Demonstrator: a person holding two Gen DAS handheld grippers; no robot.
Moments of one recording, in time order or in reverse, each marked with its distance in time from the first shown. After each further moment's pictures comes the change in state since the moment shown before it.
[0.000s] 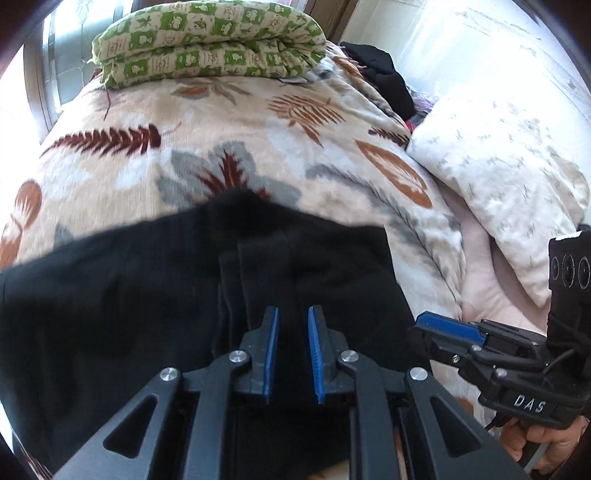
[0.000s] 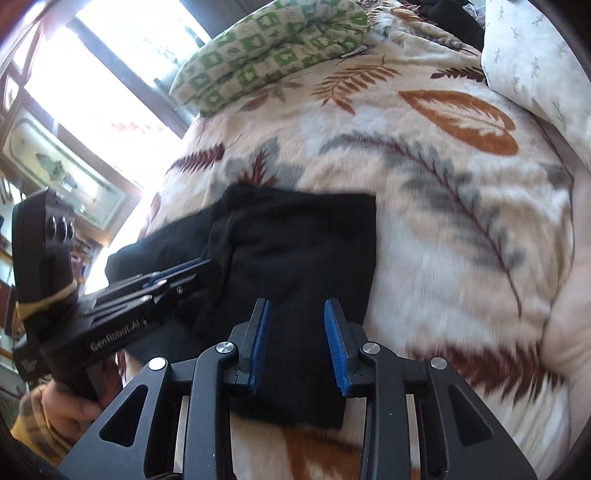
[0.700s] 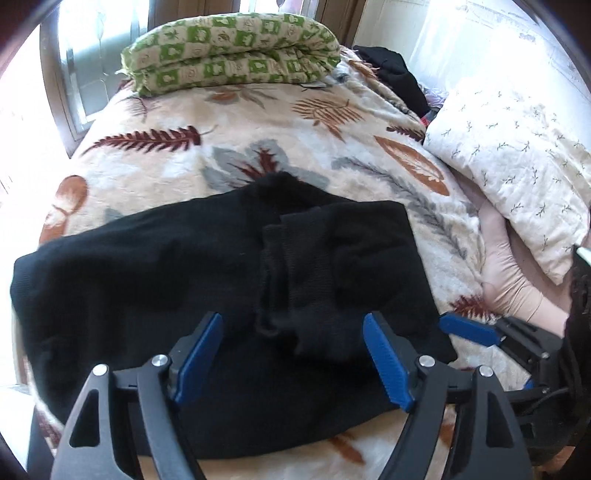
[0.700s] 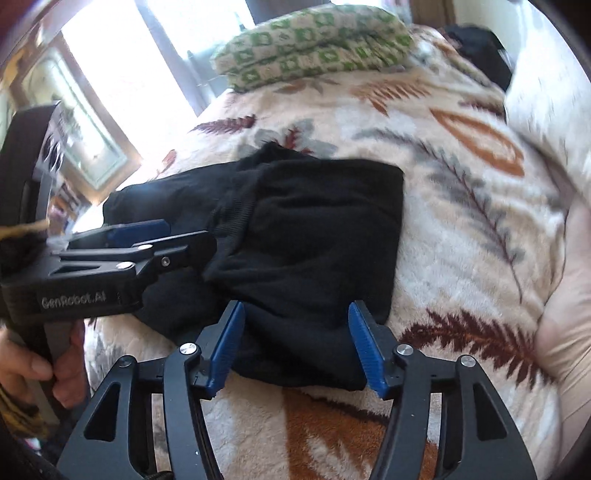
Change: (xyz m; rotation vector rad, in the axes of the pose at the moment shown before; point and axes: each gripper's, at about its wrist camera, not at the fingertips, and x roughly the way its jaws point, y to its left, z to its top) left arm -0.029 0.008 -0.023 0.024 -0.027 0.138; right arm 0.001 0.037 -0.041 -0.228 -0.049 -0.081
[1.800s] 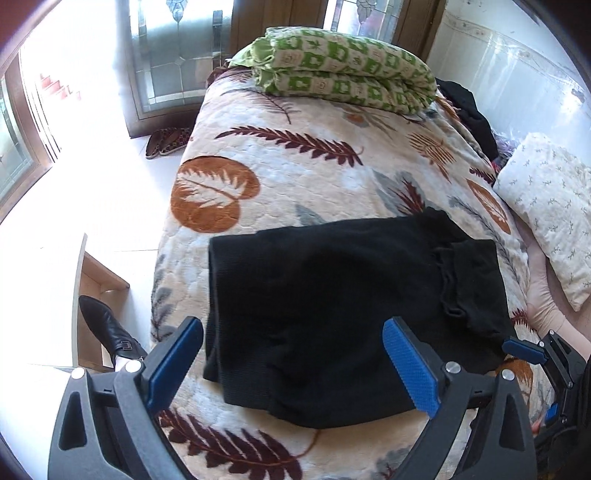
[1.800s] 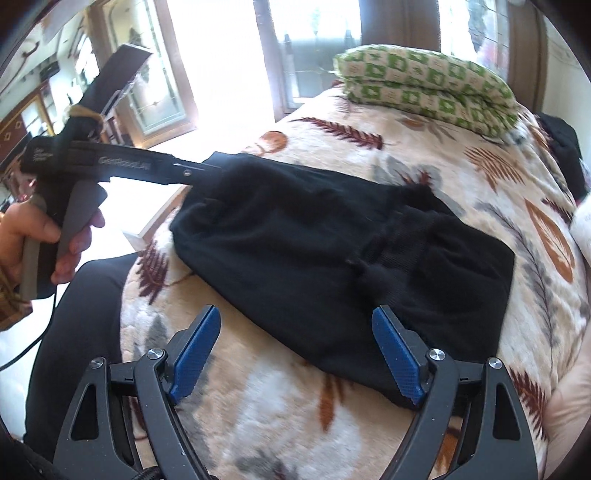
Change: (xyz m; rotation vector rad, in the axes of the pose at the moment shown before) left arm -0.060 0.160 -0.006 -0.145 -0.020 0.113; right arm 0.007 0.124 0.001 -0.320 -0.016 0.069
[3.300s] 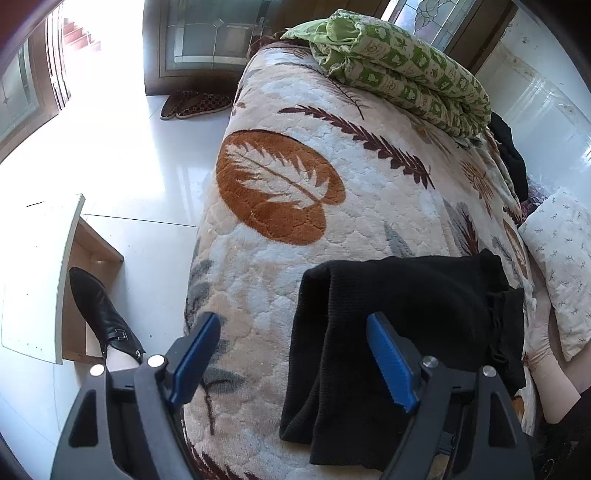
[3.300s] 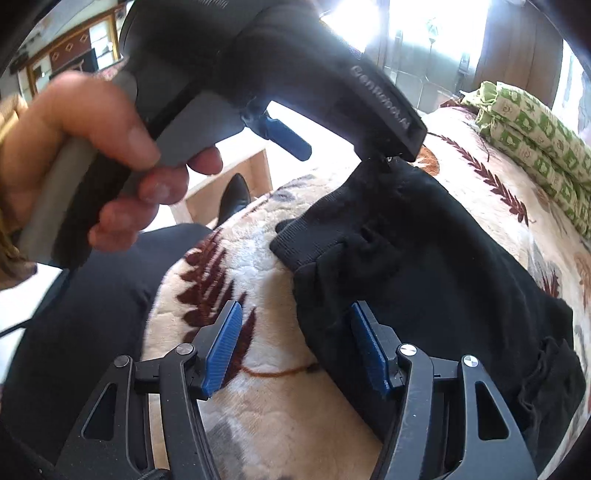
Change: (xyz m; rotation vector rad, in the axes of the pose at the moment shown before) left arm 0.054 0.085 0.021 -0.168 0.066 -0.055; right arm 0.109 0.120 0.033 -0.341 0.060 0.072
